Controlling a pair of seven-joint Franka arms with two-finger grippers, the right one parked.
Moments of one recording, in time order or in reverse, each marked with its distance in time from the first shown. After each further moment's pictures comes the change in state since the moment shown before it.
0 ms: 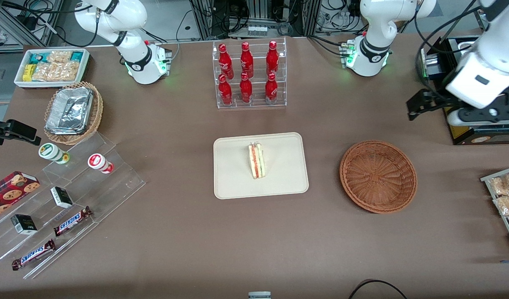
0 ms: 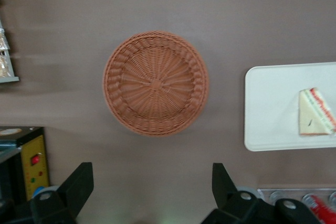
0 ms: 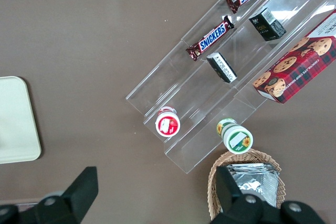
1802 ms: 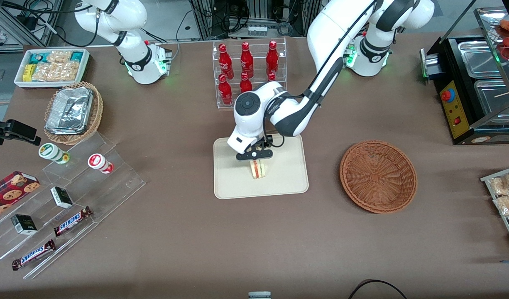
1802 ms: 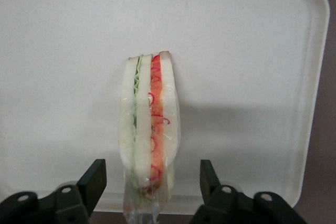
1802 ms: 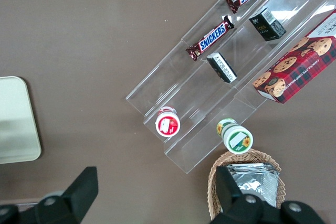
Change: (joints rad) arm -0.660 0.672 -0.085 -0.006 0.116 0.688 -0.885
